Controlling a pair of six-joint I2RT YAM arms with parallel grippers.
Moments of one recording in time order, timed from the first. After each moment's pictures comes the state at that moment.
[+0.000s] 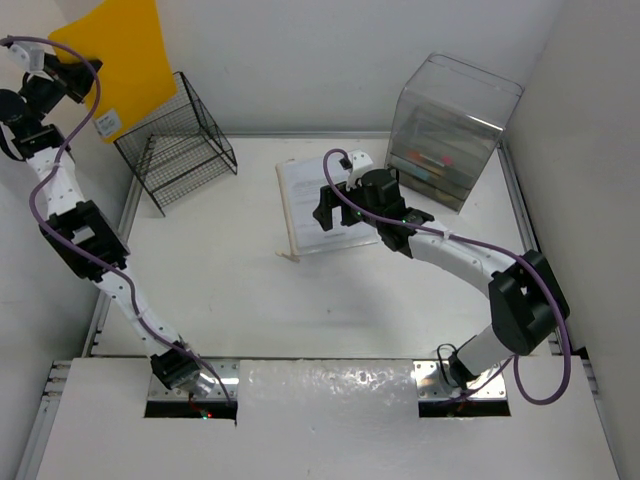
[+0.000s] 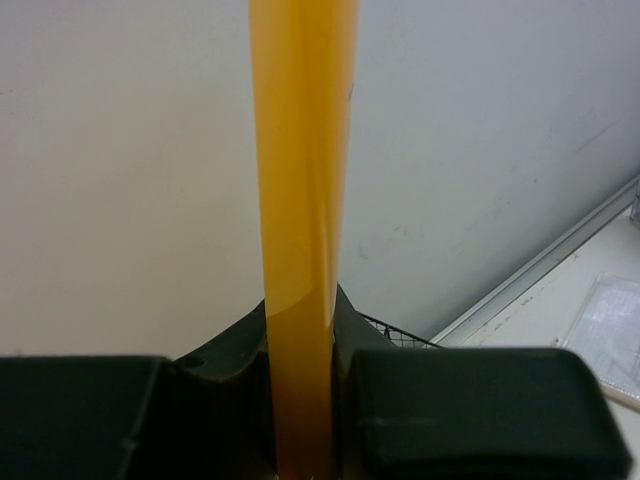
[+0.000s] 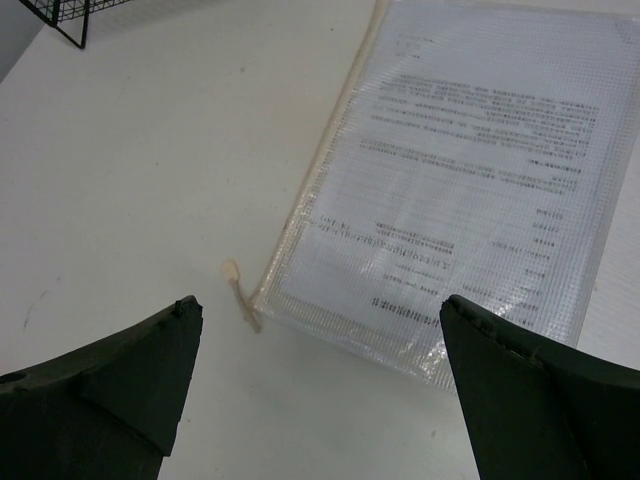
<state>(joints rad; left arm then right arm) 0.62 2.30 2.28 0.80 1.14 -0.49 0.61 1.55 1.01 0.12 -0.07 0.22</state>
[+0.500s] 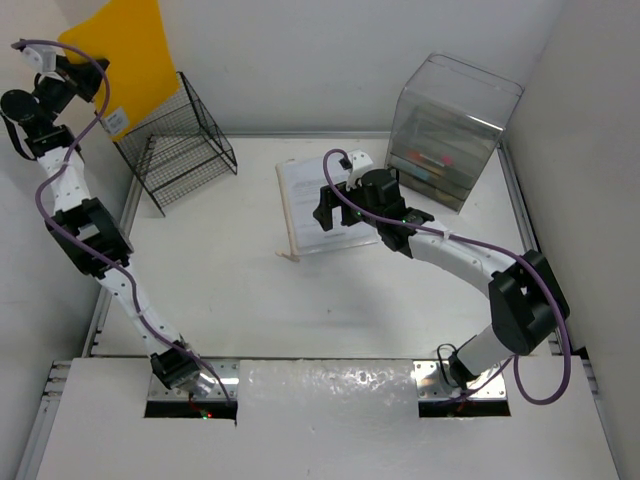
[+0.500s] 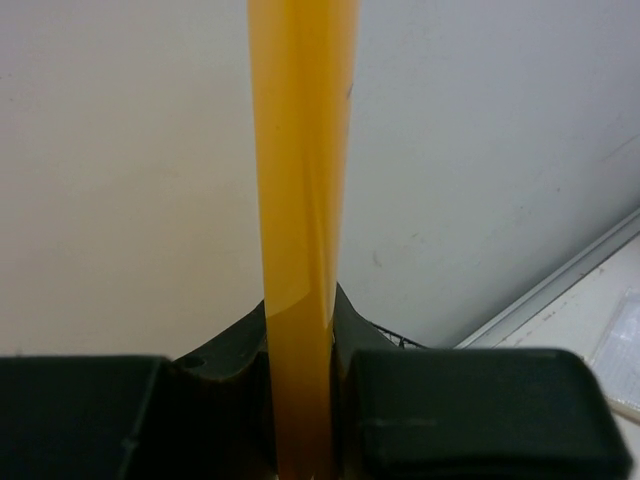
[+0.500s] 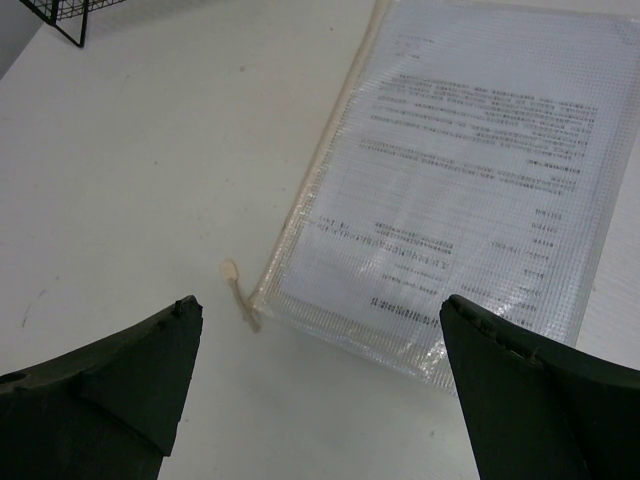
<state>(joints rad) 0.60 2.33 2.28 0.80 1.08 -0.45 0.61 1.55 1.01 0.12 -0.06 0.22</state>
